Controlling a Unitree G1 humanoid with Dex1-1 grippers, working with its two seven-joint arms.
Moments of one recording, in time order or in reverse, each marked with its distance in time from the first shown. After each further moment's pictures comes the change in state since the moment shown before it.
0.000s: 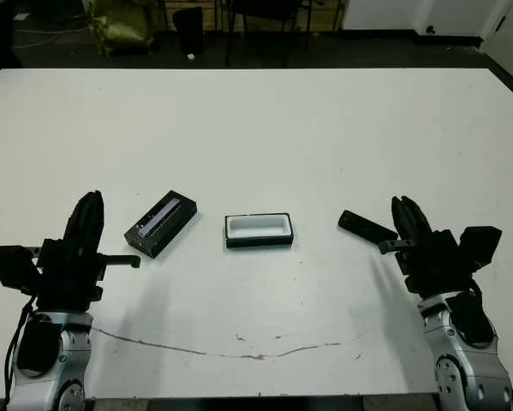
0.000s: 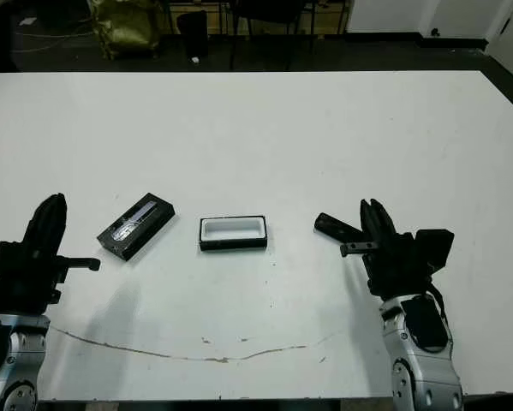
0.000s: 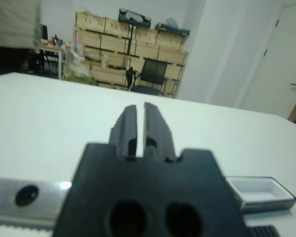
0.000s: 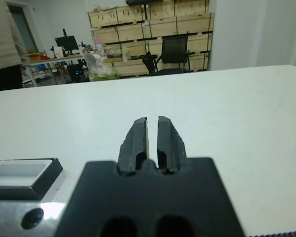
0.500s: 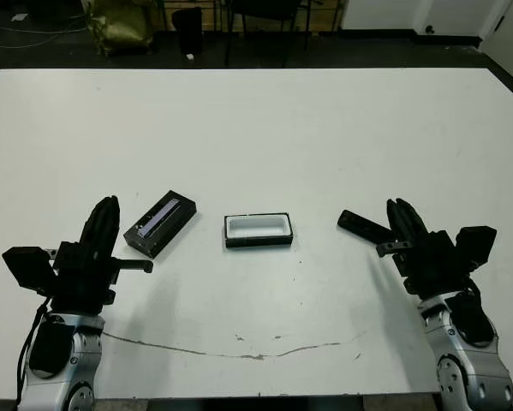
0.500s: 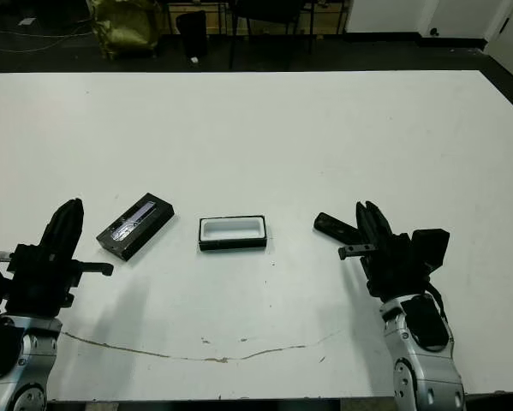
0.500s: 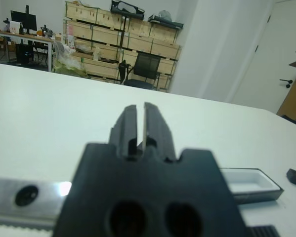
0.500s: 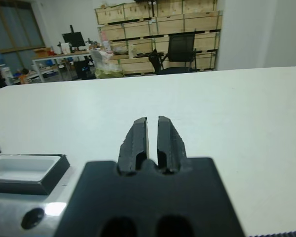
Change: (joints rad) left arm 0.017 -0.012 -0.029 -0.009 0.010 -0.004 -0.006; right arm 0.002 -0.044 0.006 -0.049 0.005 0.035 0.034
